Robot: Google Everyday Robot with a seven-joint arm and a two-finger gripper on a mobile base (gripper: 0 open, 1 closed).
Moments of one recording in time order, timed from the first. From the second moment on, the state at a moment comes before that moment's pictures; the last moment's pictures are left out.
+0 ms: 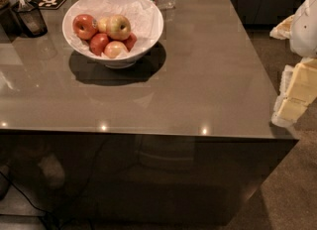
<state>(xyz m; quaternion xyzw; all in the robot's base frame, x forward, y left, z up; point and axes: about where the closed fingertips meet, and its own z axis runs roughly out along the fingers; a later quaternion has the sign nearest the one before) 0.438 -0.217 0.976 -0.60 0.78 -0.03 0.16</state>
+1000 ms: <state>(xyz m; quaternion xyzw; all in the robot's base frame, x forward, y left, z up) 0.468 -0.190 0.992 -0.57 0.81 0.01 0.15</state>
